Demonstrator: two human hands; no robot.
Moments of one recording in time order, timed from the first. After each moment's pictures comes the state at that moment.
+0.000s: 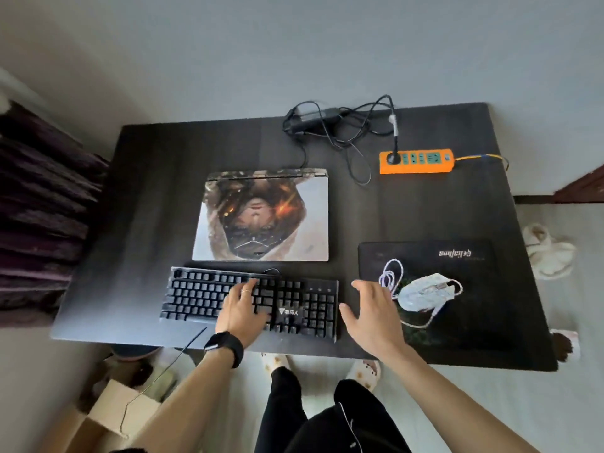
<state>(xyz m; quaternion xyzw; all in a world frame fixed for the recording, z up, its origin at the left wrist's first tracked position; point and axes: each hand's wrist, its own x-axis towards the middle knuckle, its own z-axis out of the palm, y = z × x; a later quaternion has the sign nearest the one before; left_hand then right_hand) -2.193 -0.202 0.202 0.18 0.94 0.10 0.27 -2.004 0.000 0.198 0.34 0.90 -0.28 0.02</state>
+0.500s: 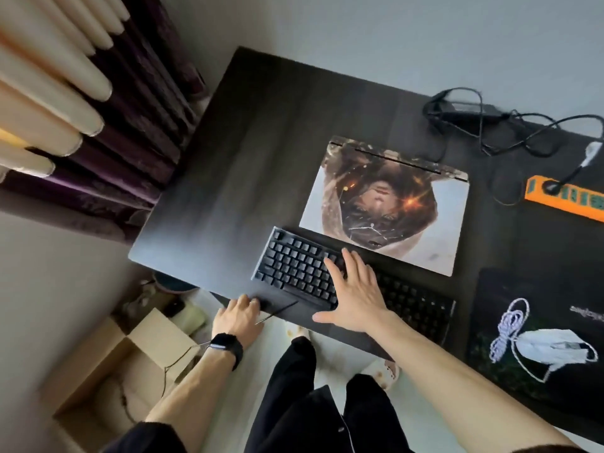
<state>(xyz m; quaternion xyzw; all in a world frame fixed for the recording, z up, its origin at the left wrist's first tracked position) -2.278 -0.426 0.163 0.19 0.92 -0.07 0.33 -2.216 -0.170 0.191 0.08 0.94 -0.16 0.28</state>
